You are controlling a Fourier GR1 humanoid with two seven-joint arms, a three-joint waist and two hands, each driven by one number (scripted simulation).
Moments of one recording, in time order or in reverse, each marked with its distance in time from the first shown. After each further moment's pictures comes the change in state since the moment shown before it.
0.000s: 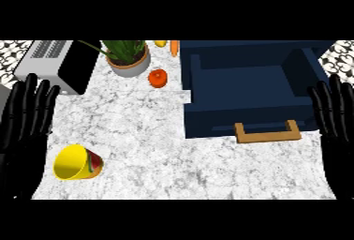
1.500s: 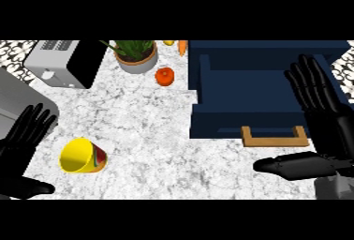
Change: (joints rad) left arm 0.021 0.210 0.315 0.682 0.383 -0.529 -0.163; right arm -0.173 -0.035 -0.058 0.169 -0.095 0.130 0.099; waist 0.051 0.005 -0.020
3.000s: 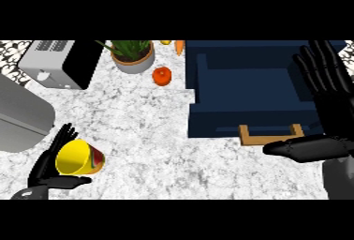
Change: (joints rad) left arm -0.339 0.042 -0.036 1.090 -0.438 0.160 -0.743; right arm -0.108 -0.027 -0.081 0.061 -0.042 0.044 0.030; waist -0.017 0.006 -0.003
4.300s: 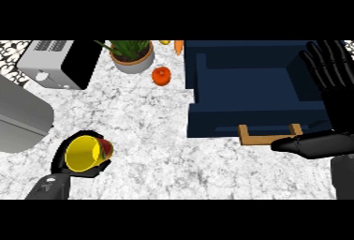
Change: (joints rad) left arm -0.075 -0.088 -0.026 0.004 -0.020 0.085 -0.141; right arm -0.022 -0.035 -0.031 0.010 -0.022 0.024 0.029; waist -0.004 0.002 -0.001
